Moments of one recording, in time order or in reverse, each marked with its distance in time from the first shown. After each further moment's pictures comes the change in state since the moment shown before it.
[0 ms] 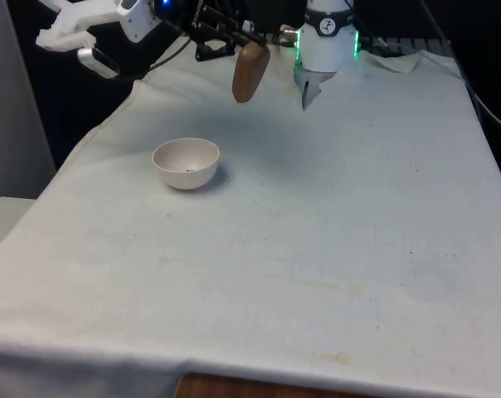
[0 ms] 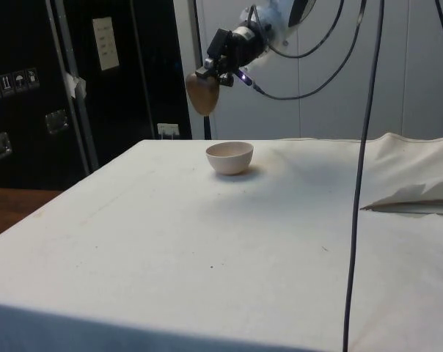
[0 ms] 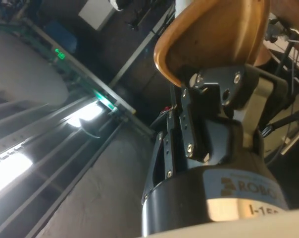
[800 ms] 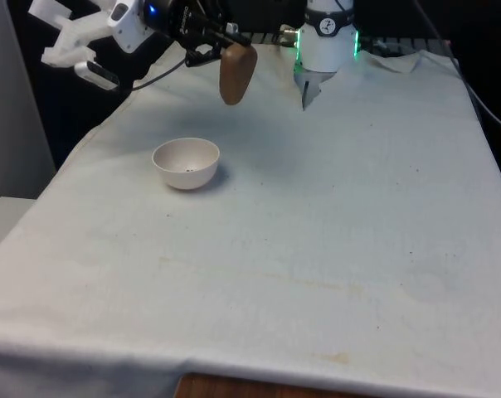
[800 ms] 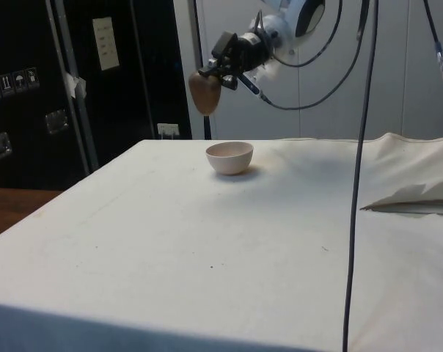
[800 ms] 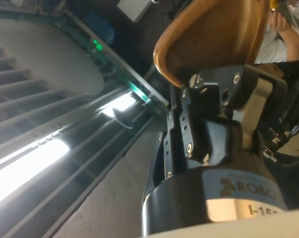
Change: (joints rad) arm -0.012 0.088 -0.055 0.002 0.123 -0.117 -0.006
